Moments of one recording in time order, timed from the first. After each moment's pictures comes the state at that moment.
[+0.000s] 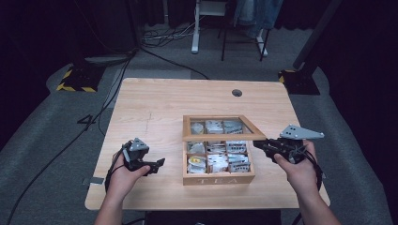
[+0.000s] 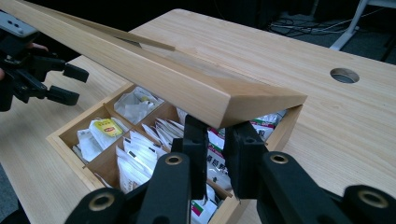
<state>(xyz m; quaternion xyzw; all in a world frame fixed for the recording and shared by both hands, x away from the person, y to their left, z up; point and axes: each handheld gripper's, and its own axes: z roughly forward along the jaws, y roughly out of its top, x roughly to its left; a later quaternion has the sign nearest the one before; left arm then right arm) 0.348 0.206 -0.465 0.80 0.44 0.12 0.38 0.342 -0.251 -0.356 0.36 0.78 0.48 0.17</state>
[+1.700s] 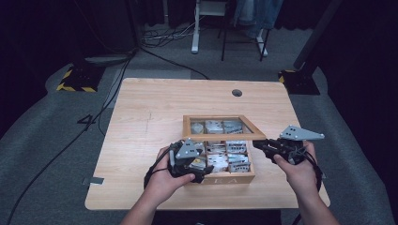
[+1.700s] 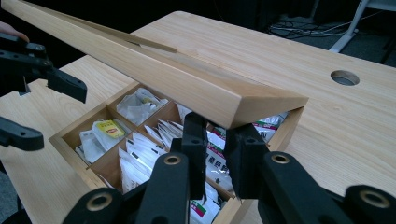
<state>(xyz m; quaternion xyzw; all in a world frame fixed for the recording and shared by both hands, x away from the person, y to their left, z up) 0.318 0.070 -0.394 0.85 0.26 0.08 0.45 0.339 -0.249 -0.355 0.36 0.78 0.48 0.17</state>
